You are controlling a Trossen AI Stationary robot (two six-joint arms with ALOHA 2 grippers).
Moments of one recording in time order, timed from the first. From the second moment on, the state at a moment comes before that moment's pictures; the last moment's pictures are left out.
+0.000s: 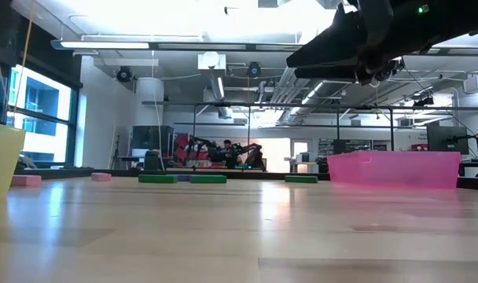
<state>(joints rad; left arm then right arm) -0.76 1.88 1.34 -1.13 0.22 -1.18 0.47 1.53 0.61 0.61 0.82 0.22</state>
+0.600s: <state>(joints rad) -0.76 1.87 1.19 -1.10 0.26 -1.09 0.47 1.53 0.61 0.61 0.81 0.23</state>
